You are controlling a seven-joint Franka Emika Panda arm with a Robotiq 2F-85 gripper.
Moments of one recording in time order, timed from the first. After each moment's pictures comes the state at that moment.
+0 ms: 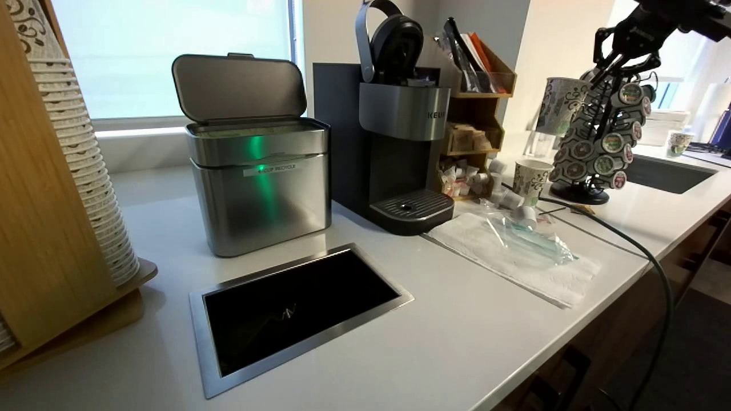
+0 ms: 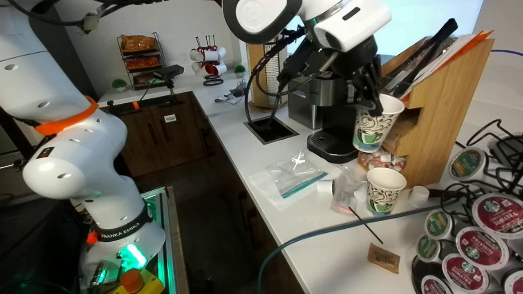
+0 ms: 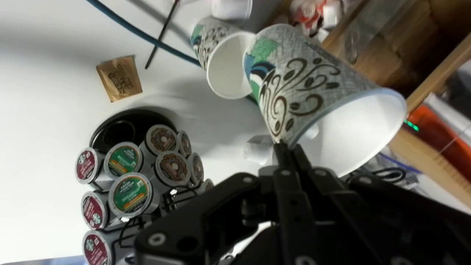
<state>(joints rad) -0.24 -0.21 -0.25 -2.19 0.19 2.52 0.50</state>
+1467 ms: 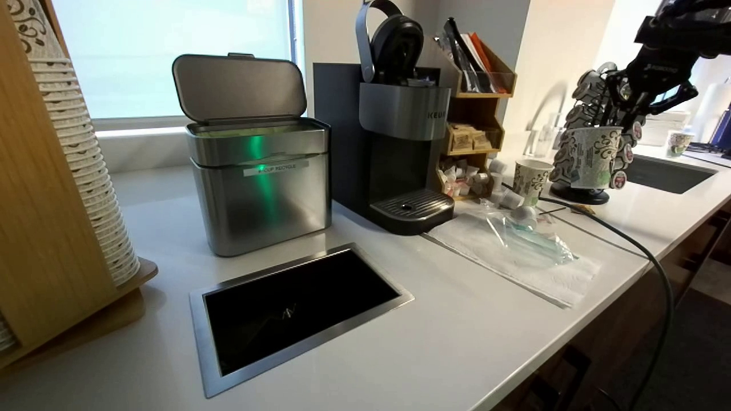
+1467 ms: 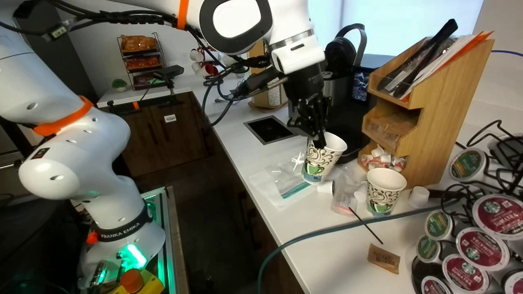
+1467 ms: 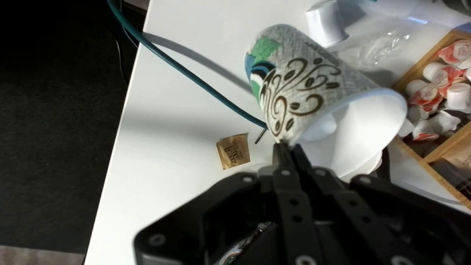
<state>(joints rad) -0.33 -0.34 -0.10 -2.38 -0.15 2.32 0.85</state>
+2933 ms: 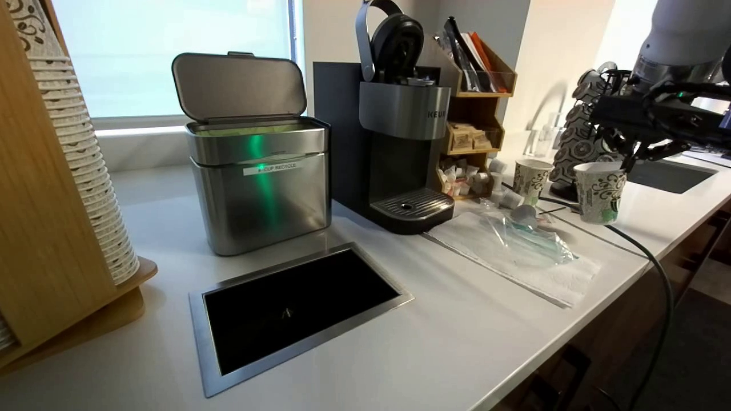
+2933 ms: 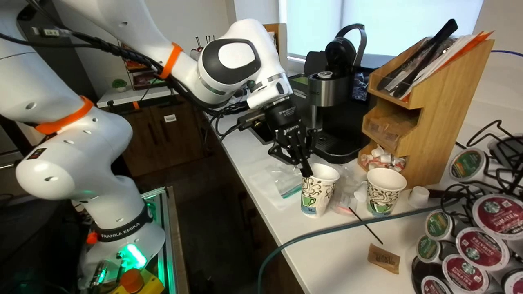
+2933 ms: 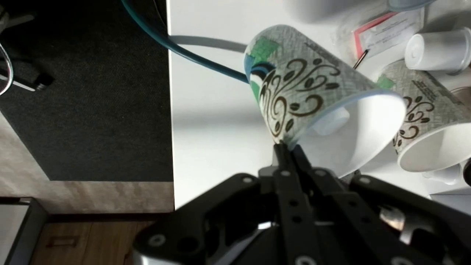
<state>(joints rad) -0.39 -0.34 0.06 -2.59 -0.74 2.47 1.66</state>
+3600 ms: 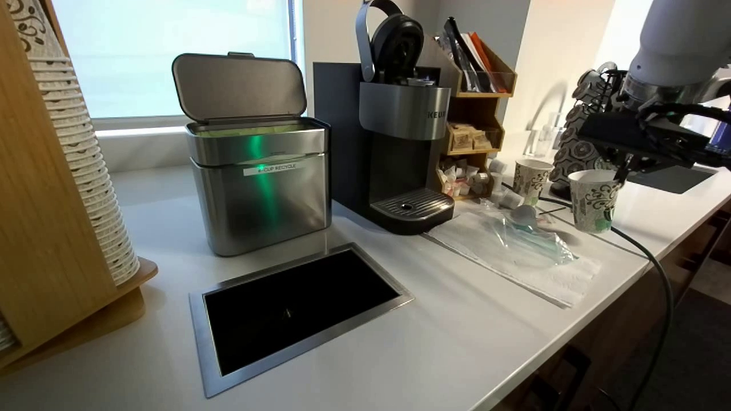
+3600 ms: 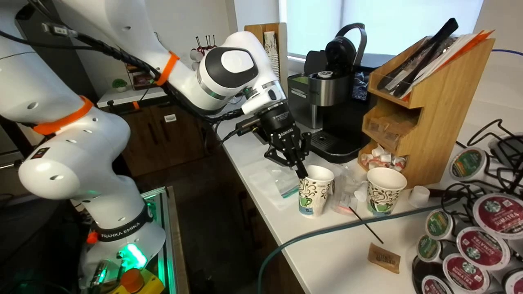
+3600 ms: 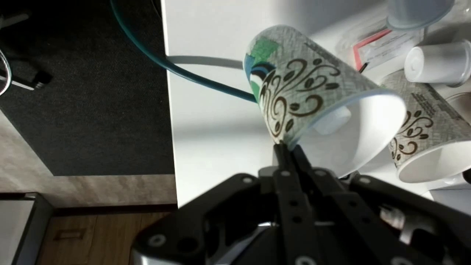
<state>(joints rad) -0.33 -0.33 0.04 -2.63 -0.86 2.47 1.85</state>
